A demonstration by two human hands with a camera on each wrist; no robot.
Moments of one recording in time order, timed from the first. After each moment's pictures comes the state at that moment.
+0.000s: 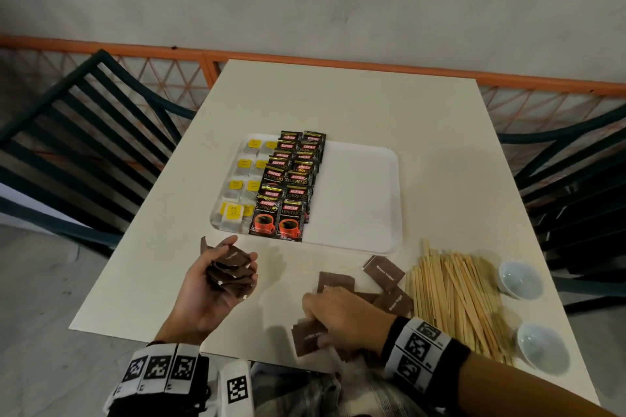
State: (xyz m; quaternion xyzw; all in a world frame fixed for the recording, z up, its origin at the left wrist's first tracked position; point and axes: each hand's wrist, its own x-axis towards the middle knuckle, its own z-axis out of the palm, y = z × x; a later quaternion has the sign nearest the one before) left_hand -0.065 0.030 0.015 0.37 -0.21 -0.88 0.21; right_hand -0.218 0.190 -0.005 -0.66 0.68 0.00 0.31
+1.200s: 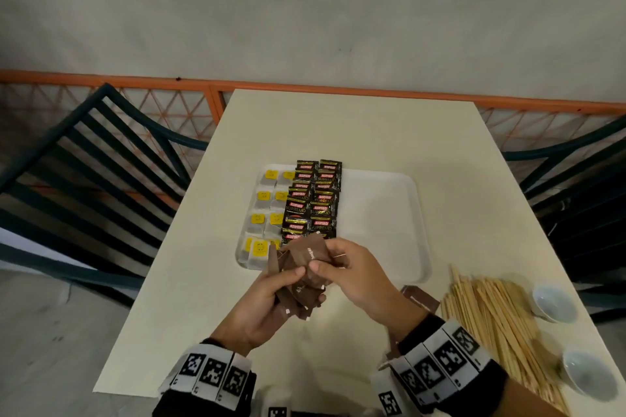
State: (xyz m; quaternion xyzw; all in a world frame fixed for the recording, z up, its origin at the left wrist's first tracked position) left_hand -0.096 0.002 0.045 0.29 -0.43 -0.86 0.04; right_hand -0.214 0.105 0.058 -0.28 0.72 -0.52 0.35
